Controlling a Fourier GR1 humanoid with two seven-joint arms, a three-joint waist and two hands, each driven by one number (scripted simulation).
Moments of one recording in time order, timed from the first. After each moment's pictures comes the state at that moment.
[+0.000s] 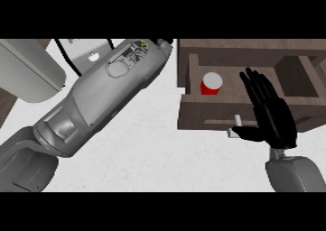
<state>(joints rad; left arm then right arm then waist) -1.39 0.13 -0.60 -0.61 0.62 0.82 0.04 -0.21 -0.18 0.07 -1.53 1.04 -0.19 -0.06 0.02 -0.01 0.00</state>
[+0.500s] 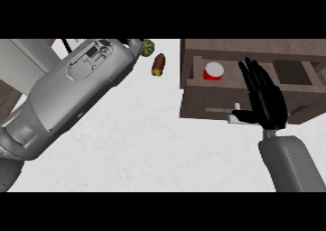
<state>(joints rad) -1.29 0.29 -0.62 -0.83 0.58 0.79 0.17 -0.37 -0.18 0.00 -1.22 1.13 -0.38 -0.12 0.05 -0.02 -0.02</state>
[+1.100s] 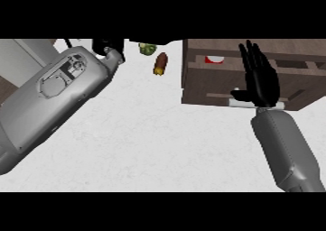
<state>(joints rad) -1.16 0.41 -0.63 -1.05 0.54 0.80 0.27 -0.62 -0.18 -0.10 -0.84 1.20 -0.60 -0.12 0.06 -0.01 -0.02</state>
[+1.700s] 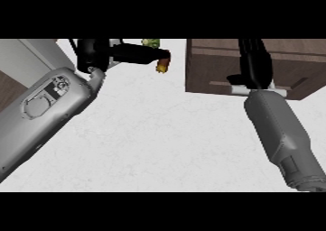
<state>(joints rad) -1.01 0.48 -0.63 -1.19 0.51 0.78 0.26 -0.86 -0.18 -0.18 -0.54 1.22 -0.73 -0.09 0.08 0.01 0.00</state>
